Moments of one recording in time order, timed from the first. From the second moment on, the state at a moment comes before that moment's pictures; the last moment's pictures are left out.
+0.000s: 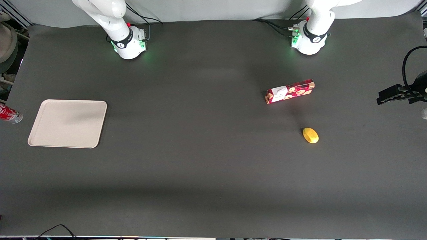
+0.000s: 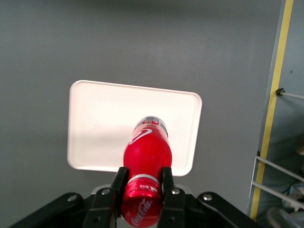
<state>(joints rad) -0.39 0.12 -0.09 -1.58 -0.10 1.72 -0.52</state>
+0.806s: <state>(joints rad) -0.46 0.30 -0.17 -1.80 -0.07 2.09 -0.71</state>
